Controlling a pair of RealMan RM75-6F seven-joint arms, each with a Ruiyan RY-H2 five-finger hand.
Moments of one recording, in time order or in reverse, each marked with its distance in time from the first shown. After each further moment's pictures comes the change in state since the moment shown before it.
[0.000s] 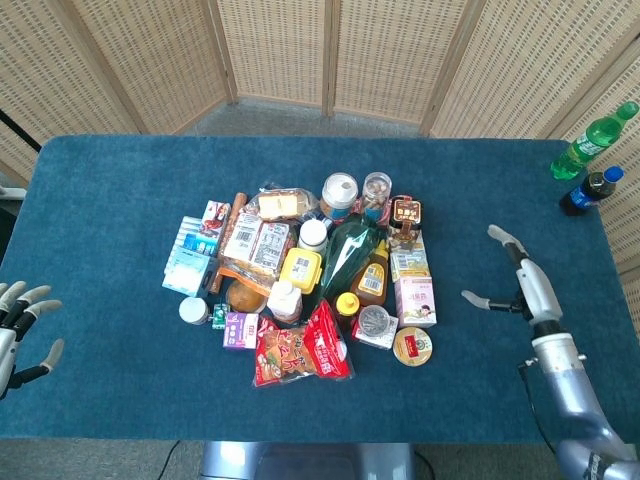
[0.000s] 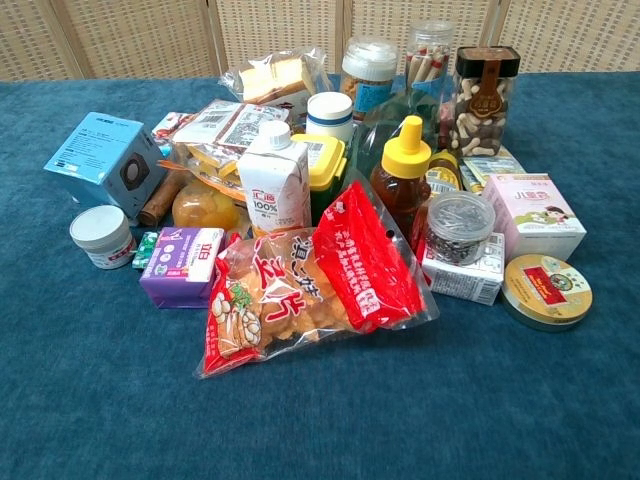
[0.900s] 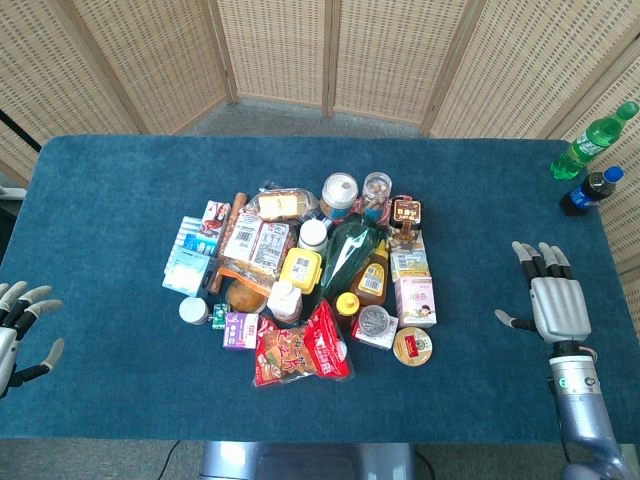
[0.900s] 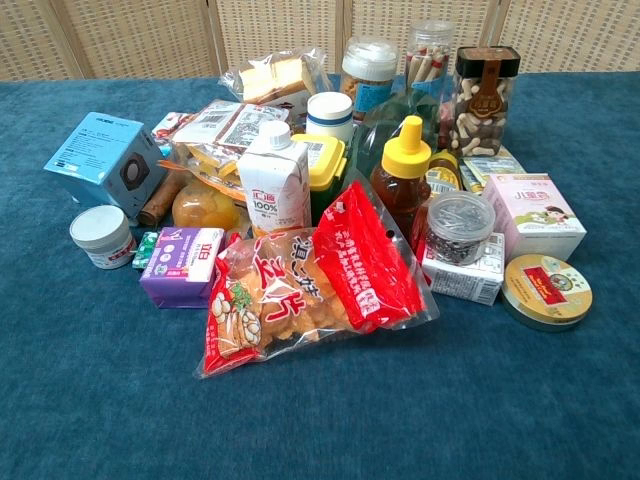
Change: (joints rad) left arm -0.006 -0.023 -0.004 0.040 -0.003 -0.016 -0.034; right arm -0.074 0.027 -0.077 -0.090 0.059 0.198 -0.836
